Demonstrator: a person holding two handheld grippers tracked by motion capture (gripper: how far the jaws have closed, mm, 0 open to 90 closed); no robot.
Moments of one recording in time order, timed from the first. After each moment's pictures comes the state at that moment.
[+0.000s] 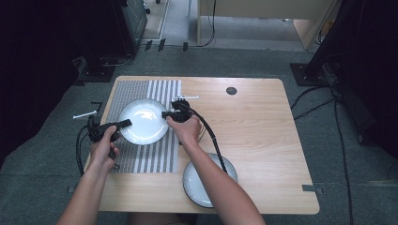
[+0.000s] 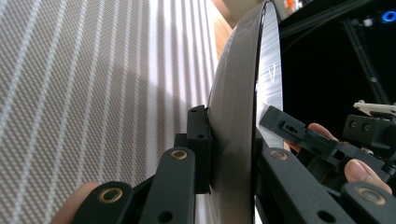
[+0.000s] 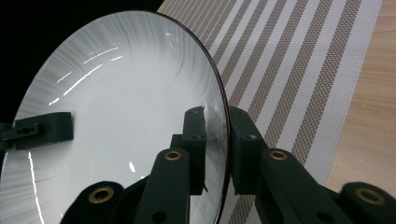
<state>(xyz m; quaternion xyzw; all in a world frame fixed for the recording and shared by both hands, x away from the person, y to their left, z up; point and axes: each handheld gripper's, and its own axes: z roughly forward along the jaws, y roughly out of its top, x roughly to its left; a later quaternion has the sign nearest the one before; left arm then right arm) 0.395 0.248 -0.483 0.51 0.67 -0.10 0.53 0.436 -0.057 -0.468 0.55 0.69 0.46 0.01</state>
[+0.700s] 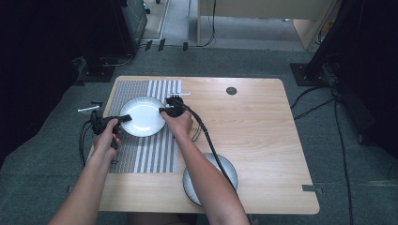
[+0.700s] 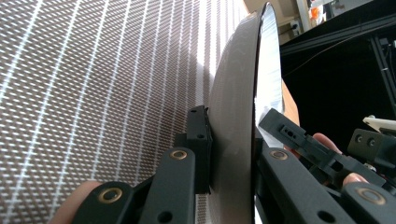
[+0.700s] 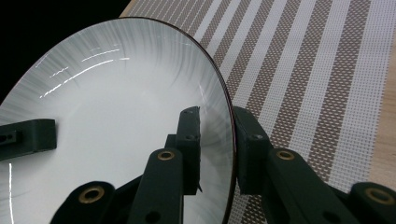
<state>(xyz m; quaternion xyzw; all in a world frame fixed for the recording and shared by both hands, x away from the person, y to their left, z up) 0.434 0.259 -0.510 0.49 0.71 -0.12 0.50 0.476 -0.033 -0.499 0.57 0.69 0.44 0.04</state>
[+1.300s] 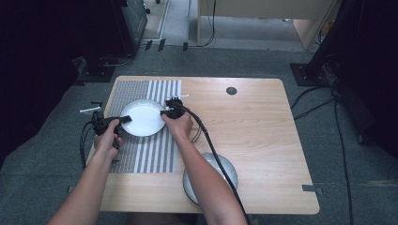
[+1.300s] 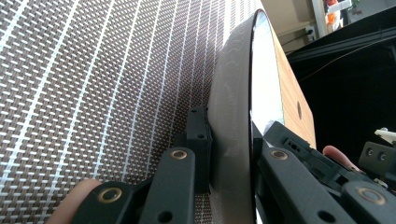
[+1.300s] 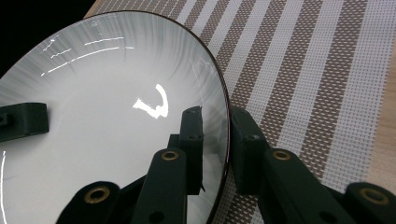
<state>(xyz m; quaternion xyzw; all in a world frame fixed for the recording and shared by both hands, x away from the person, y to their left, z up) 0.437 0.258 -0.516 0.48 0.72 -0.10 0.49 0.478 -0.032 -0.511 0.57 0.70 0.42 0.04</state>
